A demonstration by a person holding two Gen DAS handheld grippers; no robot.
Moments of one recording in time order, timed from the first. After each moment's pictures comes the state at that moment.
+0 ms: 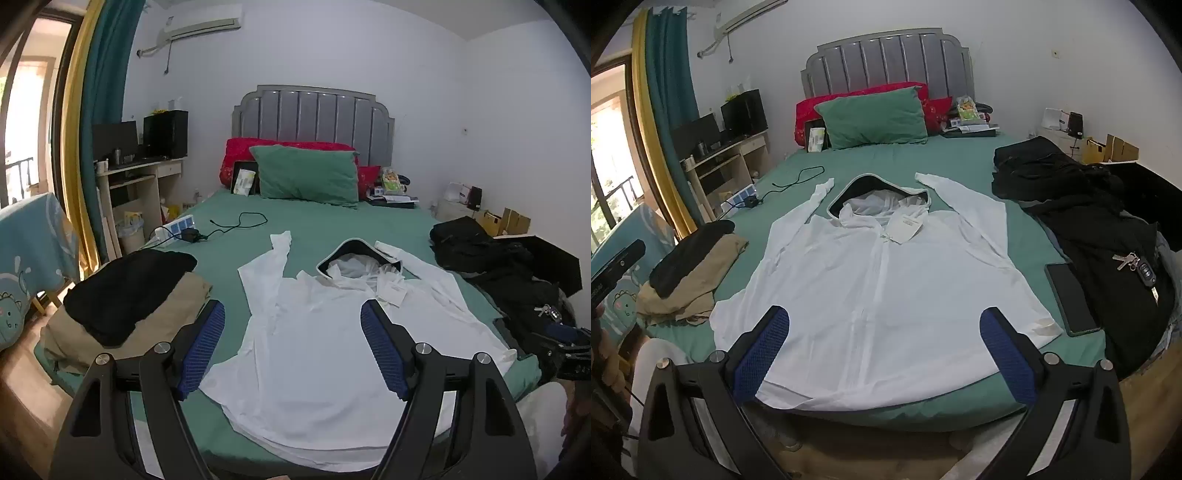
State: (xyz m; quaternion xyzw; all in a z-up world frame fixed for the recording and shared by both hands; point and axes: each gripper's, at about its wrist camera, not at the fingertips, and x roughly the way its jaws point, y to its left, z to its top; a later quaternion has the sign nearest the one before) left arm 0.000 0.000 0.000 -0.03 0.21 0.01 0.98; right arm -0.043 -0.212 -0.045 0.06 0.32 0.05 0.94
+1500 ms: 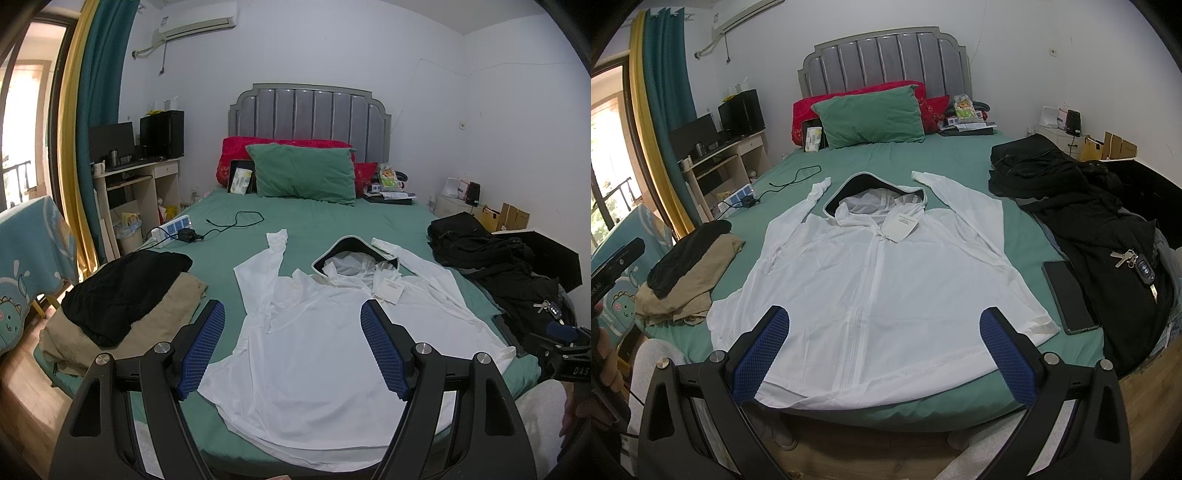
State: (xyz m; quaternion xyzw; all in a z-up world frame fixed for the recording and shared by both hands) left arm 0.001 -0.003 0.000 -0.02 0.21 0.00 0.98; right arm -0.045 -0.215 -0.045 0.06 0.32 0.05 0.95
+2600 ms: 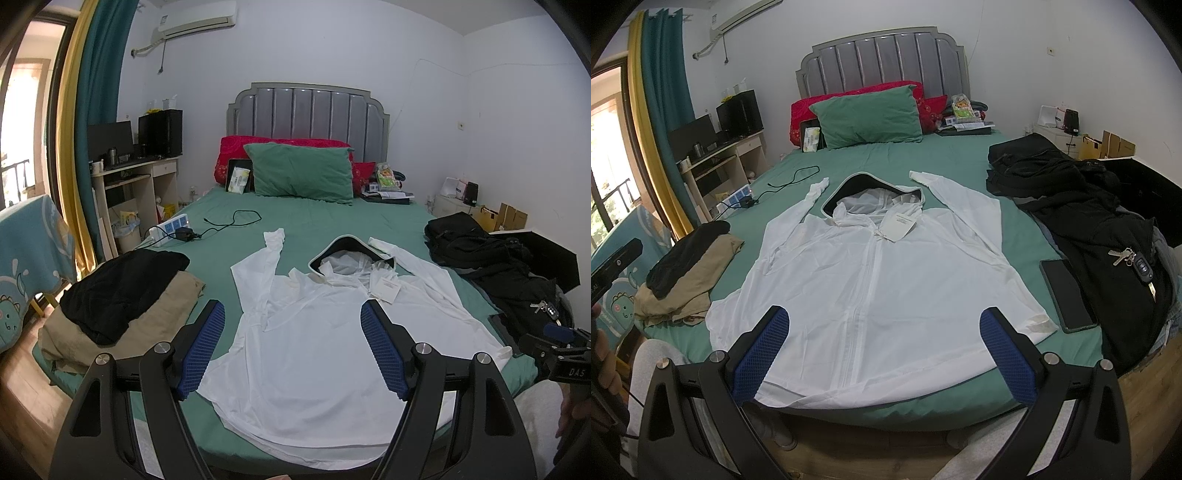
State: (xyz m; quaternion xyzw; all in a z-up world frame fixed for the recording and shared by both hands) left arm 0.001 -0.010 -0.007 -0.02 0.22 0.00 0.98; right arm -0.045 -0.220 -0.044 0.06 0.32 0.05 0.94
